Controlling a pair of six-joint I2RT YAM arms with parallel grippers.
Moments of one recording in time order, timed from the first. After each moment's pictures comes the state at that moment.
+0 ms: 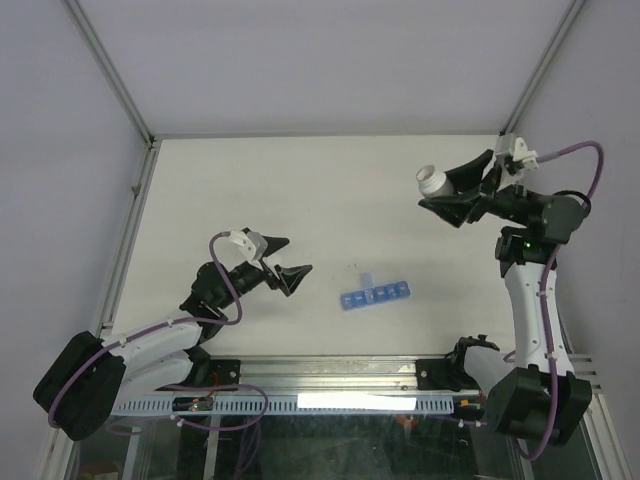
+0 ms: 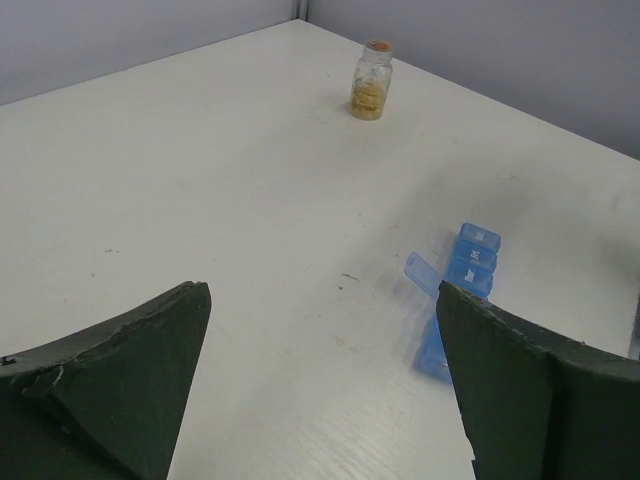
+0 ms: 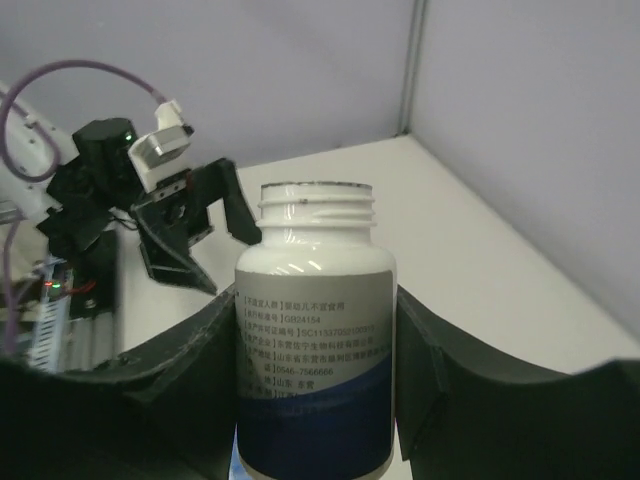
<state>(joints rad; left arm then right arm) -0.64 0.99 0.19 0.89 0.27 -0.15 -0.19 1.01 0.90 0.99 -1.32 0.80</state>
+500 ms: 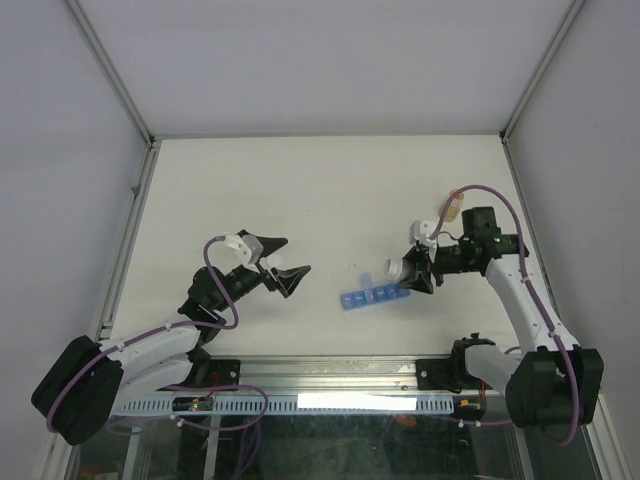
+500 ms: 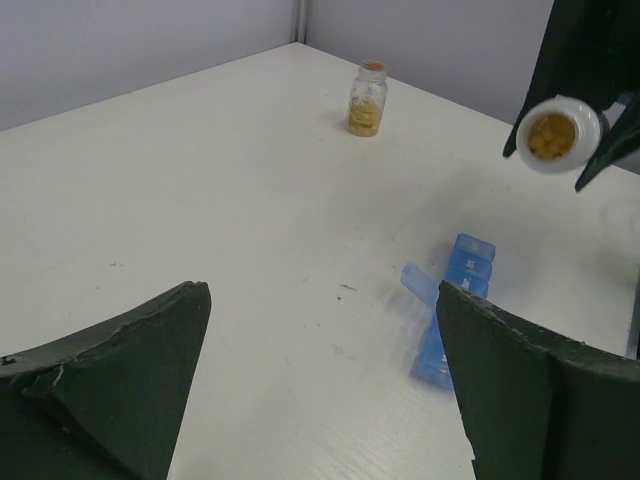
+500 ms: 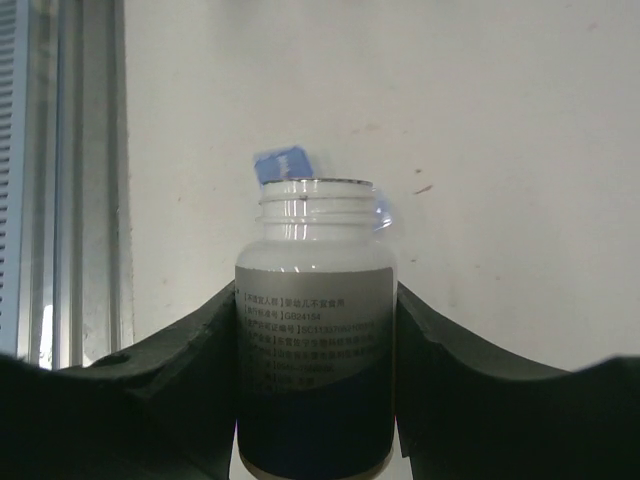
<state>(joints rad) -0.64 0.95 0.15 0.94 0.27 -0.15 0.04 1.07 0.84 -0.95 -1.11 -1.14</state>
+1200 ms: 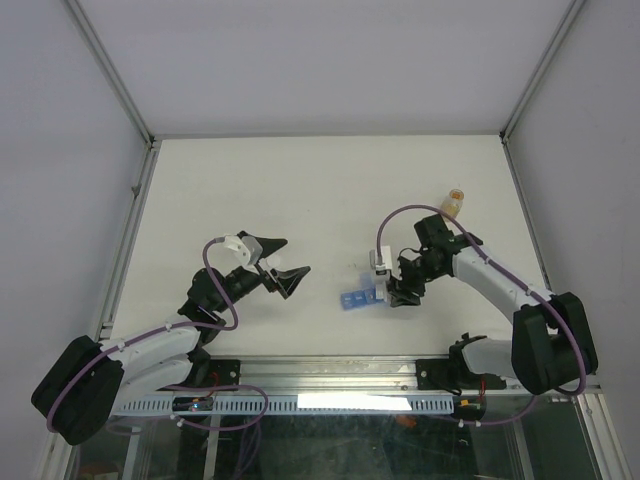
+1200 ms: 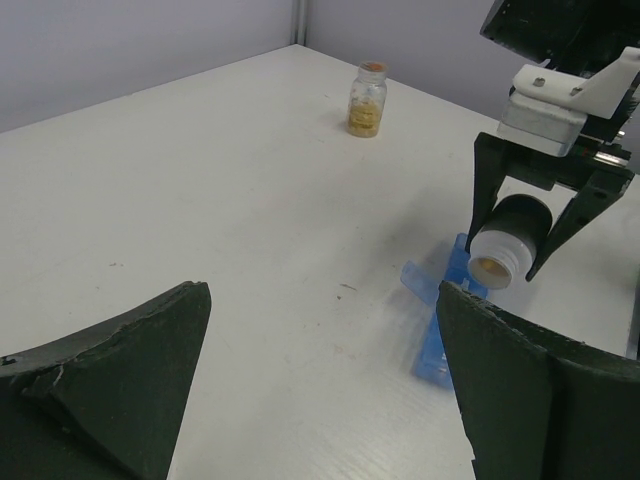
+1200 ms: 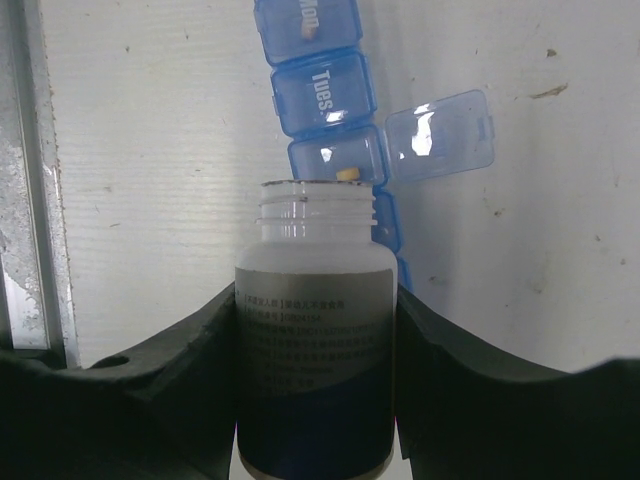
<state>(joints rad) -0.64 0.95 0.13 0.96 0.27 -0.15 0.35 1.27 0.73 -0.80 -0.71 -1.16</state>
